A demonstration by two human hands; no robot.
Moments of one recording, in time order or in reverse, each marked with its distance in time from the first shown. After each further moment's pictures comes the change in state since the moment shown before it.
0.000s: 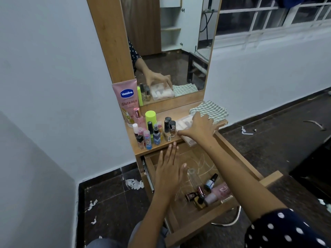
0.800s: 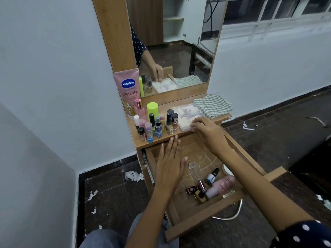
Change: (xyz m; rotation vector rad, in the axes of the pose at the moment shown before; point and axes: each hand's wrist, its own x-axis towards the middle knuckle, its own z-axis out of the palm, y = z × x) left_hand 0.001 0.001 0.000 -0.012 0.023 -0.008; right_hand -0.014 0.064 0.026 0.067 0.323 -0.780
